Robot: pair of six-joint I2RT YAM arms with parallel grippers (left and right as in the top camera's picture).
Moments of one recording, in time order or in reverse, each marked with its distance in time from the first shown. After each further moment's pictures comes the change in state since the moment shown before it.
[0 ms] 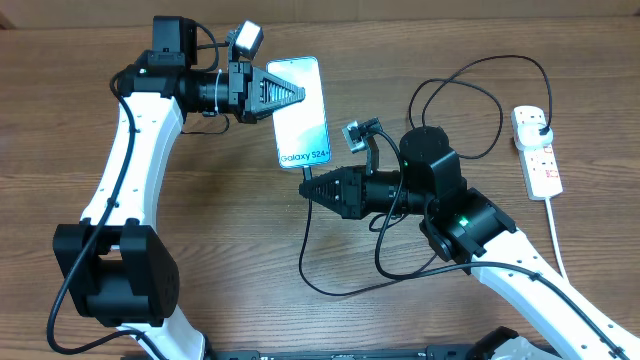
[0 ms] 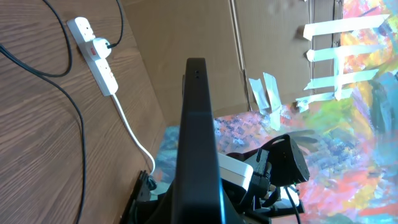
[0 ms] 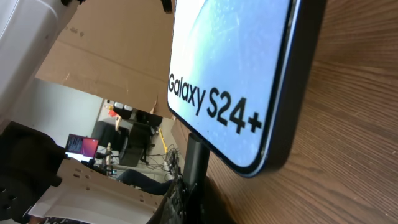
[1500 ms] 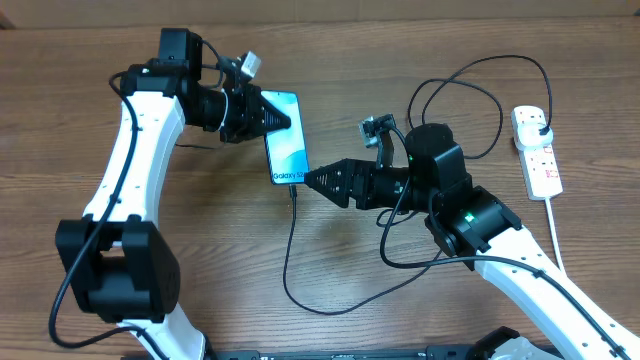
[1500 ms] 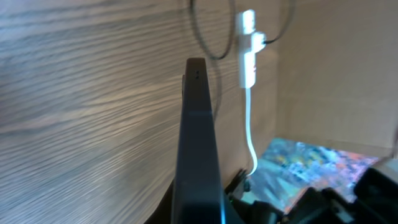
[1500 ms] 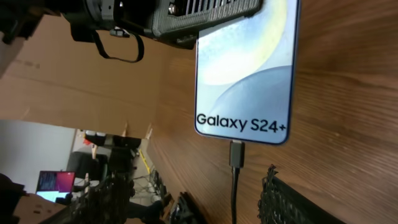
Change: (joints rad) left arm -0.002 0.031 0.000 -0.225 -0.585 0.106; right arm -0.039 0.001 0.000 -0.118 0.110 0.007
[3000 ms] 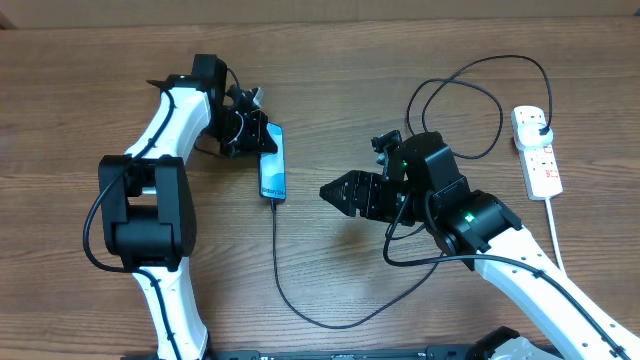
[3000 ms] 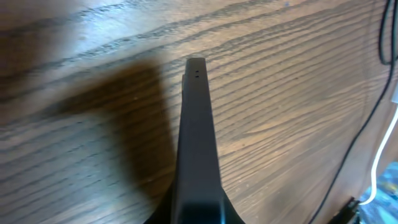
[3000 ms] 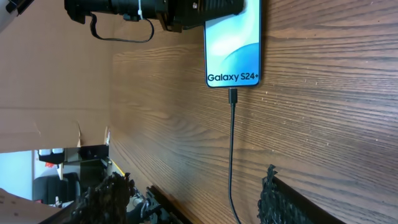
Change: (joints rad) left arm -0.008 0.287 0.000 0.113 -0.346 0.089; right arm 0.000 0.000 0.000 -0.232 0.126 -0.008
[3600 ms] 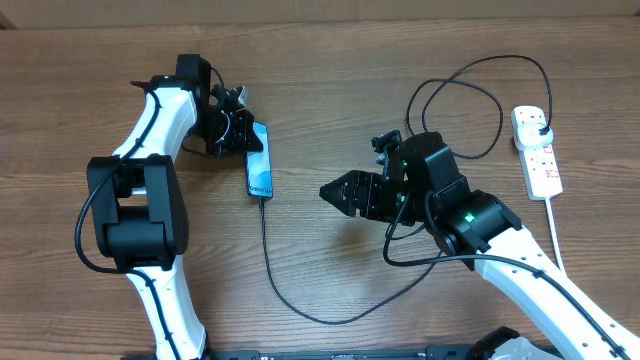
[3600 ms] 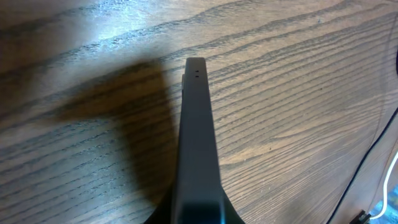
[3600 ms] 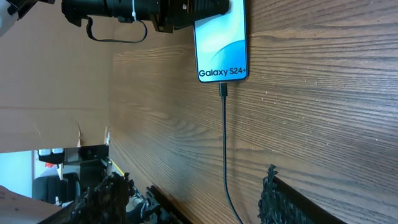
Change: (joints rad) left arm 0.053 0.000 0.000 0.000 -0.037 0.011; right arm 0.000 0.000 0.000 -0.001 0.000 0.000
